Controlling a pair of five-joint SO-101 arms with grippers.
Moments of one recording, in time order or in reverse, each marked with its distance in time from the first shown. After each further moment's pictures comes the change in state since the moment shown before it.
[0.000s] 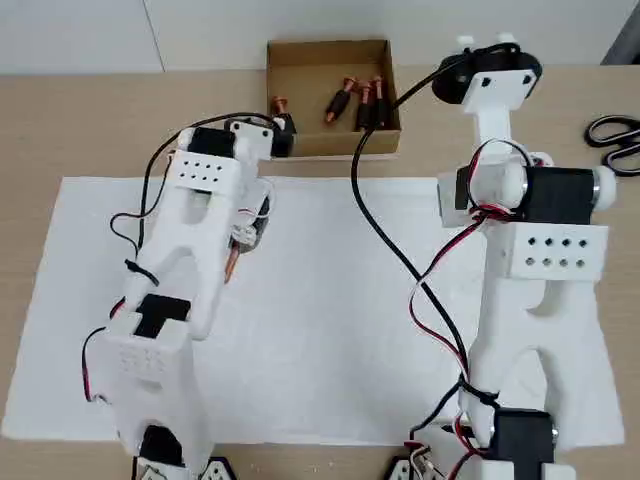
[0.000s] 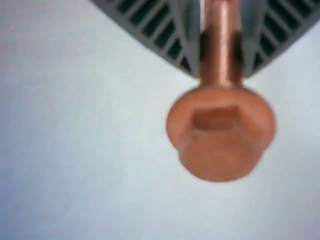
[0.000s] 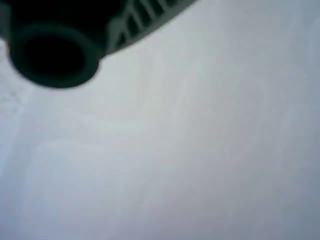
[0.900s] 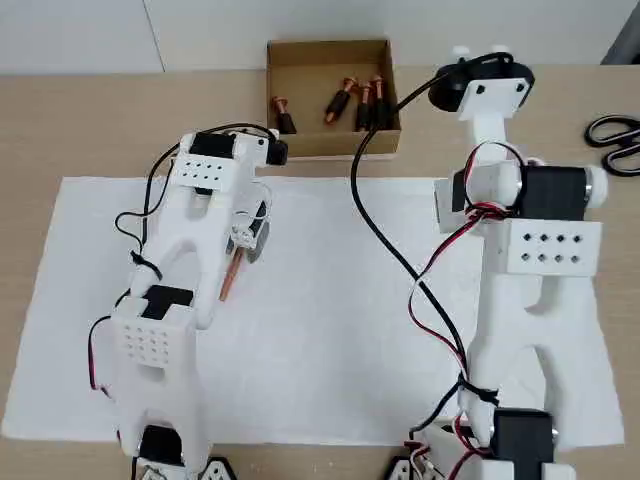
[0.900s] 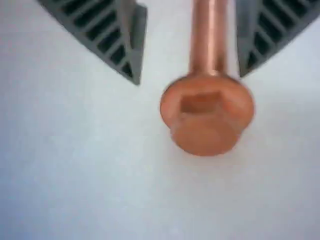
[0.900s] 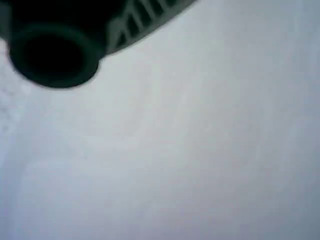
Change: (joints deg) left arm -0.8 5.4 -2.5 -1.8 -0.4; right arm 0.1 0.0 3.5 -0.5 0.0
